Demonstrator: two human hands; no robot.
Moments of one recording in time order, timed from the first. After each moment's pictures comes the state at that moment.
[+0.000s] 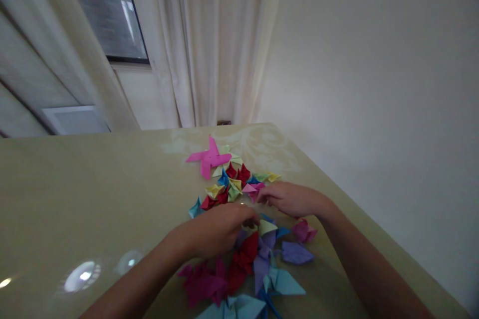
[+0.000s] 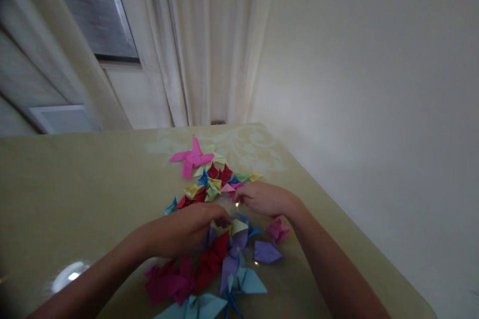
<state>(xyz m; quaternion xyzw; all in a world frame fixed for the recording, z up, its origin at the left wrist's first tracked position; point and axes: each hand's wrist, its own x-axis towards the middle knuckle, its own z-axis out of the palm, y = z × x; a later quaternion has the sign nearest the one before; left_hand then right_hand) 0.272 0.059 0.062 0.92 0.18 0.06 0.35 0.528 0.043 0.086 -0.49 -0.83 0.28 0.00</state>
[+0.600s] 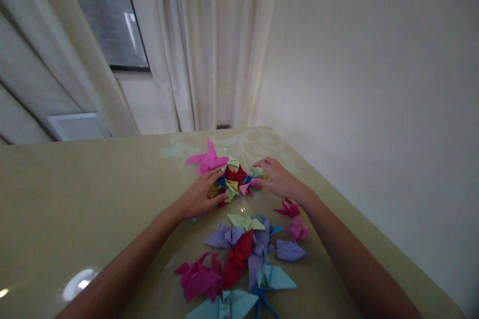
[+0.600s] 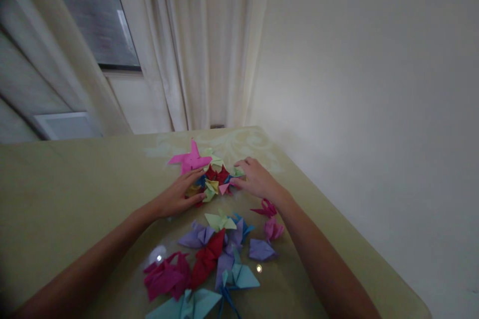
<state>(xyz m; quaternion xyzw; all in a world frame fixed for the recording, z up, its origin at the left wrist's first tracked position) 0.246 0.139 -0.005 0.89 0.31 0.23 0.25 0.549 0.076 0.052 -0.59 -0.79 0.09 0.17</state>
